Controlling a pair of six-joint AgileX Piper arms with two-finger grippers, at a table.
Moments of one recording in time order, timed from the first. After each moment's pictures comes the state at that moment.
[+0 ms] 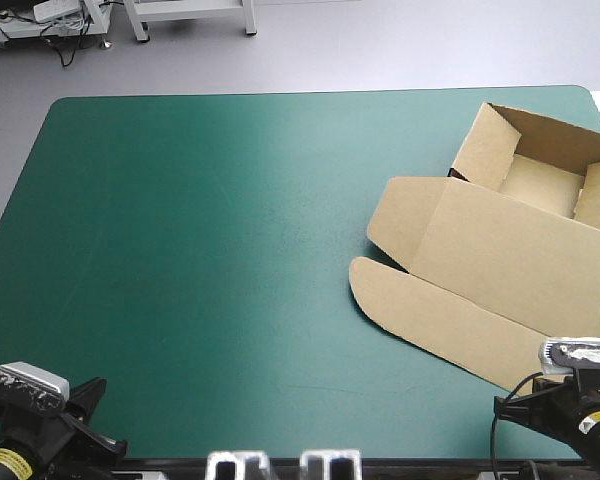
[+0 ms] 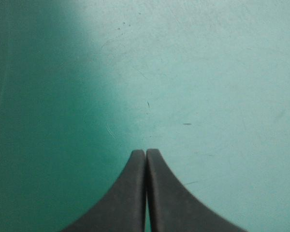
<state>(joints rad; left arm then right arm) -0.37 0.10 -0.50 0.06 1.10 0.02 -0.13 0.34 -0.52 0.10 1.13 -0.12</state>
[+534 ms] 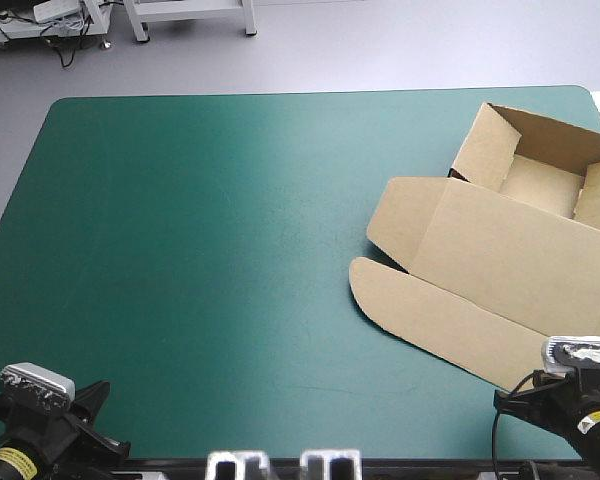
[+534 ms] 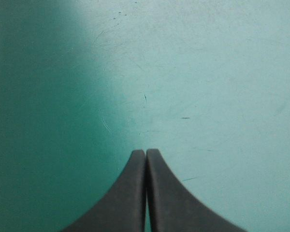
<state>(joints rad) -0.37 0.10 -0.48 0.05 1.10 0.02 -0.13 0.32 -0.49 0.10 1.06 -0.11</state>
